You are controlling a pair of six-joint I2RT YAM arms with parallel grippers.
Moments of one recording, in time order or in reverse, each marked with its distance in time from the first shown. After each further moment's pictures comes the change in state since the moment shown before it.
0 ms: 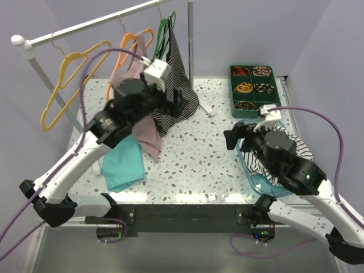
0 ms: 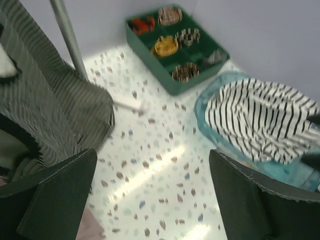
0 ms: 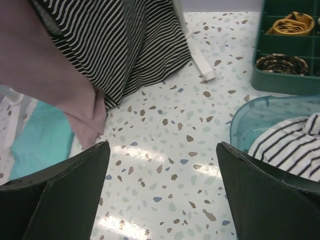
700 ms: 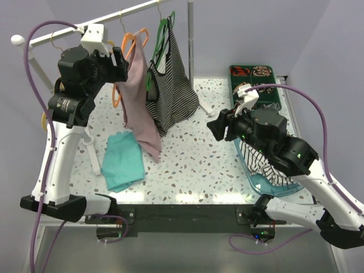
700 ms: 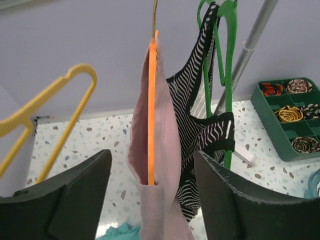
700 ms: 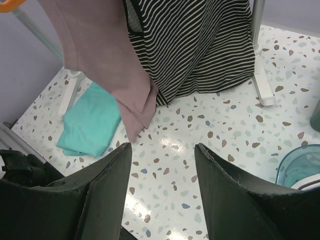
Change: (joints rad) left arm 0.491 0.059 0.271 -0.196 -0.004 0.106; right arm 0.000 0.238 0.264 -0.008 -0.285 -0.090
